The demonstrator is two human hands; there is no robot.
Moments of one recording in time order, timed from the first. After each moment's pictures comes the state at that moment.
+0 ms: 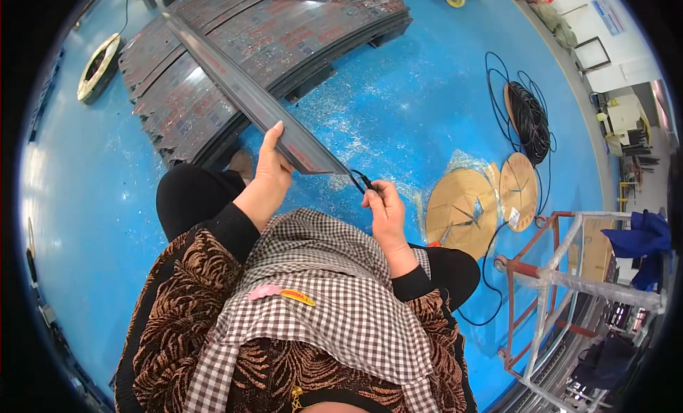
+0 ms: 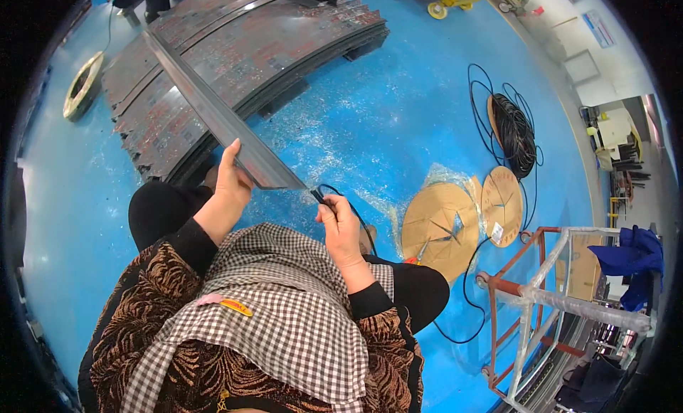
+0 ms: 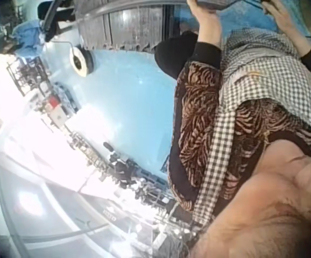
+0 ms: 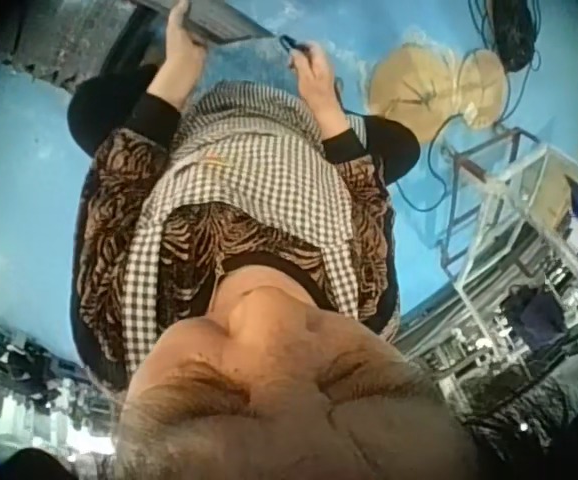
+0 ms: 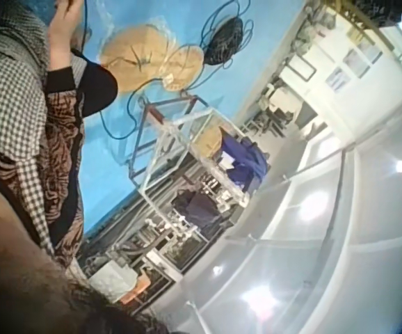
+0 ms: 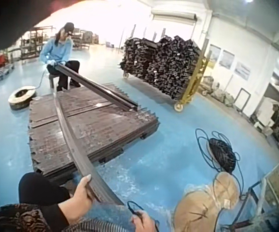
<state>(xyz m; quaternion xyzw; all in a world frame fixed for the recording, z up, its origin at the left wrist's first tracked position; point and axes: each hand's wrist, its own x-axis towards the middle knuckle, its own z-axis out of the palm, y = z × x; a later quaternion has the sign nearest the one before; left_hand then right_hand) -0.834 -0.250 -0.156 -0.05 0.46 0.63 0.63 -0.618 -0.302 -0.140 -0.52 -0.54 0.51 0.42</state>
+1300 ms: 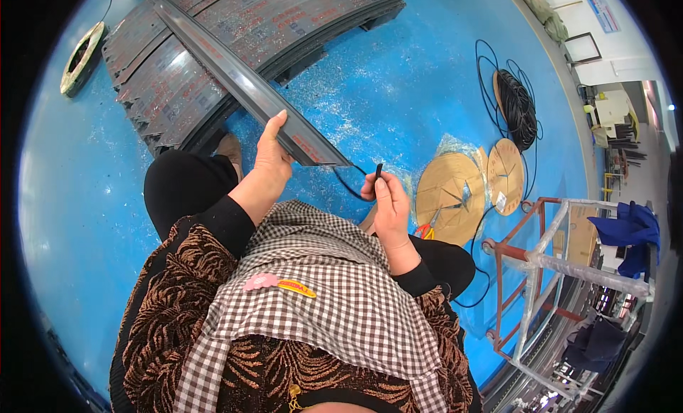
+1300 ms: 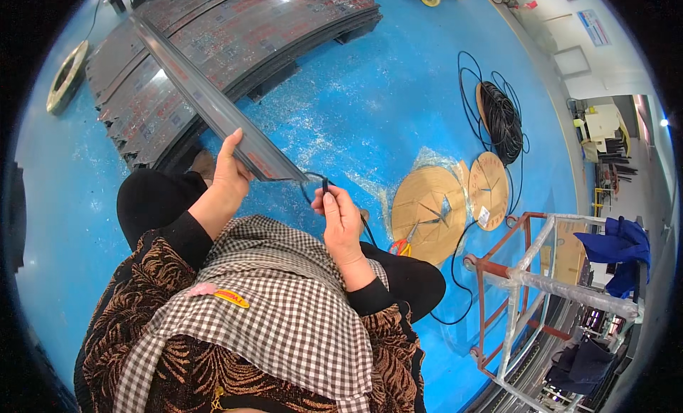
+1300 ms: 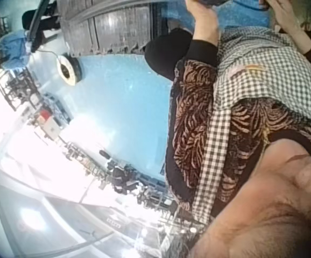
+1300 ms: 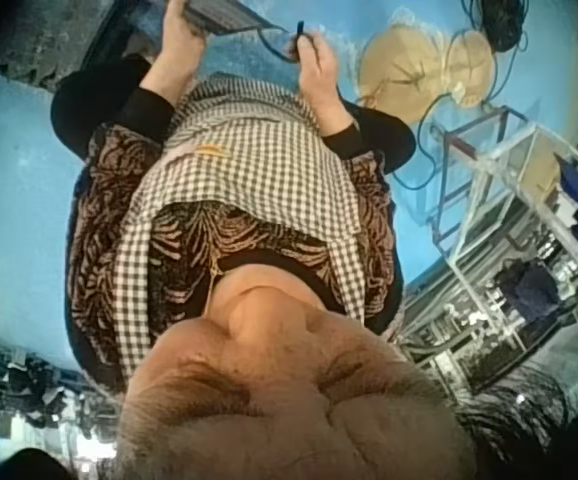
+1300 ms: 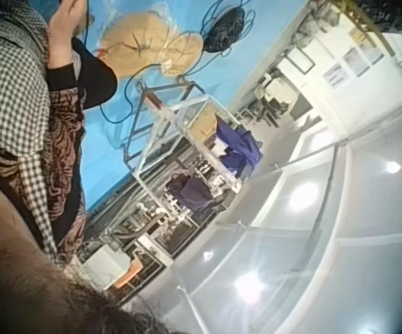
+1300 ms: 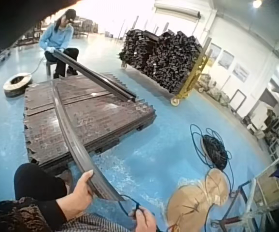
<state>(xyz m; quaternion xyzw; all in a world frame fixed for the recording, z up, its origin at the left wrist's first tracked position) -0.836 -0.257 -0.168 -0.04 0.48 0.59 0.65 -0.633 -0.321 -0.117 -0.52 -0.51 0.47 0.50</state>
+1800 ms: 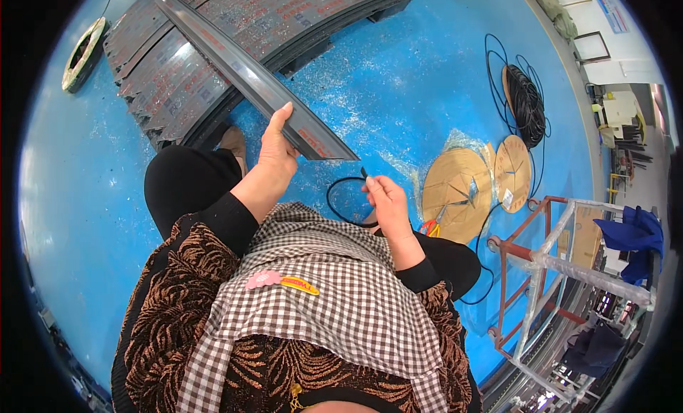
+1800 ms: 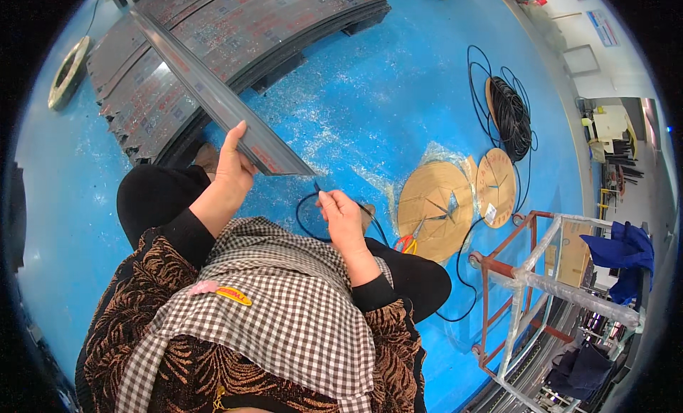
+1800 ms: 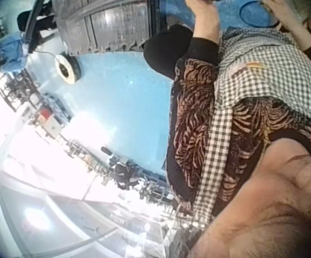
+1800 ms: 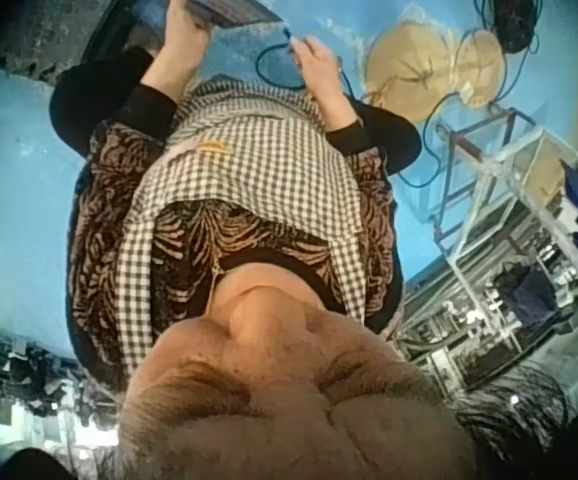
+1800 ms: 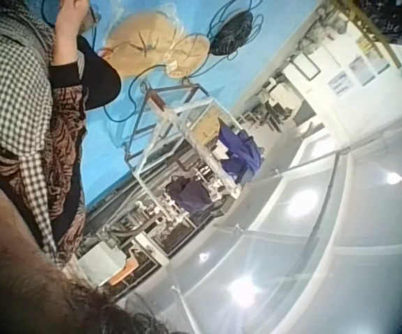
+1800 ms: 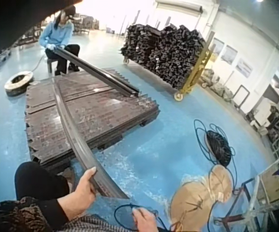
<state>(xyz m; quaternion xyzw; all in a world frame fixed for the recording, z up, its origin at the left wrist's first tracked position) -0.834 -0.254 -0.166 -0.04 0.48 0.60 0.64 -0.618 -0.312 -0.140 -0.58 -0.48 0.55 0.35</state>
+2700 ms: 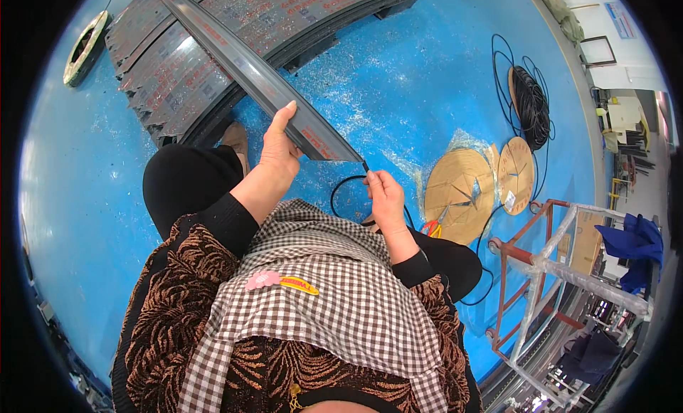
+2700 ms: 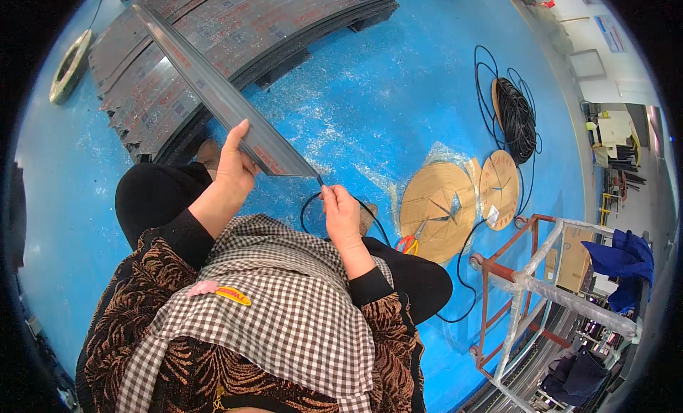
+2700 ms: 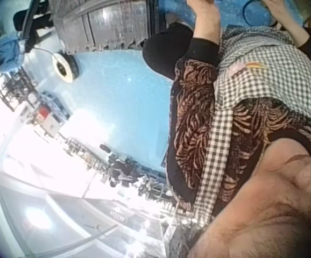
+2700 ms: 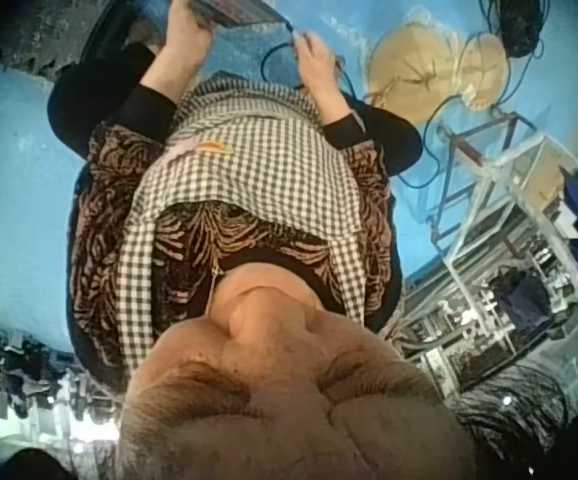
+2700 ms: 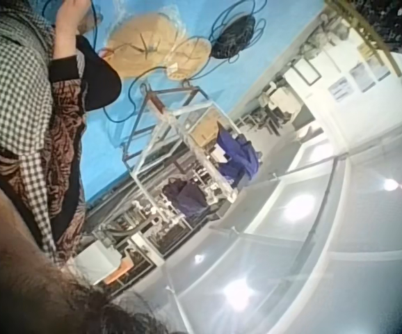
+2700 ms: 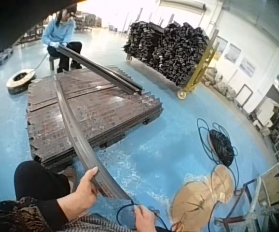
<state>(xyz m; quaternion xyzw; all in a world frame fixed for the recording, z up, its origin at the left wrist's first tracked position) -0.836 -0.253 -0.176 -0.02 0.47 0.60 0.65 -0.623 -0.302 -0.171 -0.63 -0.57 0.43 0.31</state>
